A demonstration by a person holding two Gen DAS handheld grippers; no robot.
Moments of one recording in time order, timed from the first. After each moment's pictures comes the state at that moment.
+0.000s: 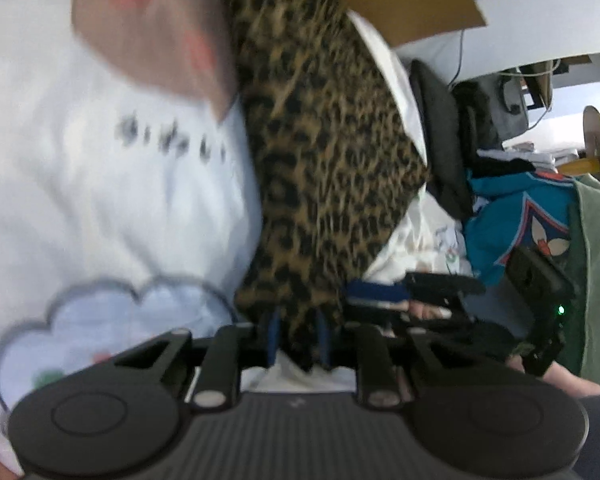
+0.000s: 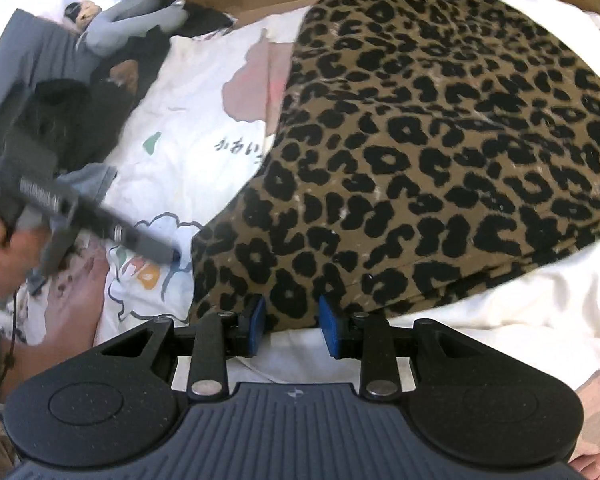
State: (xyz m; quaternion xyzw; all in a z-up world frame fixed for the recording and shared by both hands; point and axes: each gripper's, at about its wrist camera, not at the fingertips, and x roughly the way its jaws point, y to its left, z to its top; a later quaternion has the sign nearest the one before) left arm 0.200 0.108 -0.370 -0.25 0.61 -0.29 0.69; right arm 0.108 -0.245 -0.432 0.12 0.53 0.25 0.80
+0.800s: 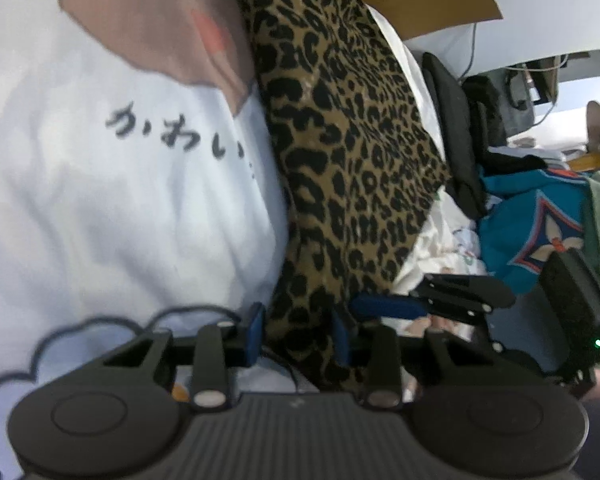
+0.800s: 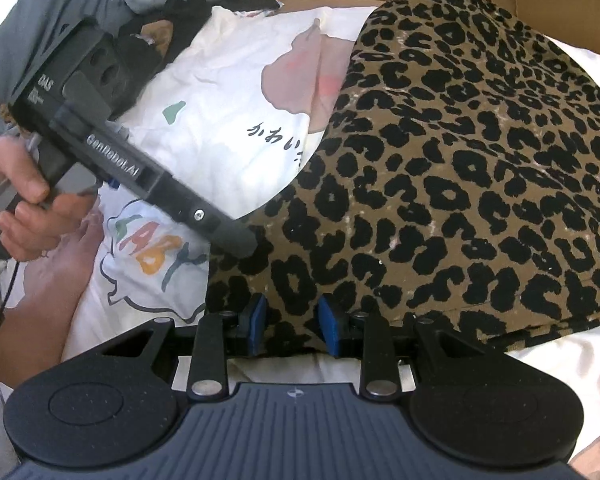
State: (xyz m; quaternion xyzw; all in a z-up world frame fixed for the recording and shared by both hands) left arm 0.200 0.101 -0.414 -0.27 0.62 -0.30 0.67; right arm 0.113 -0.207 -0.433 0.04 0.52 0.29 0.81
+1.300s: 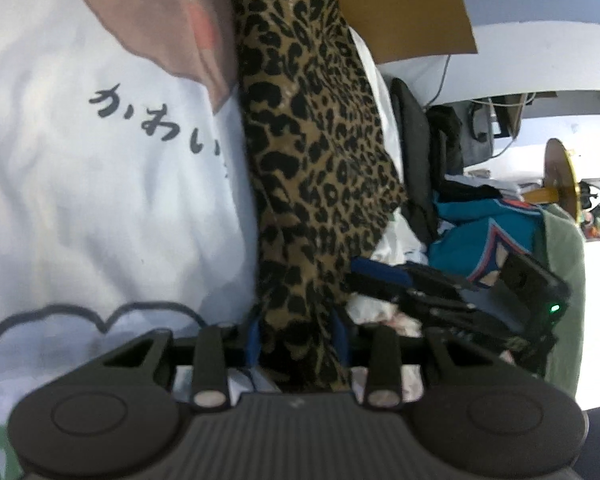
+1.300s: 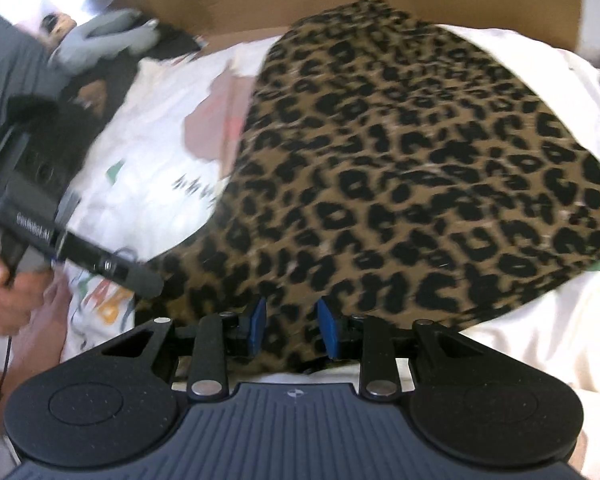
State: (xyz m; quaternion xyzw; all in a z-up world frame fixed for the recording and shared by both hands) left arm 0.198 0.101 -0.427 -0.34 0.59 -0.32 0.66; right arm 0.131 -0.262 -0.423 0.10 0.51 0.19 0.83
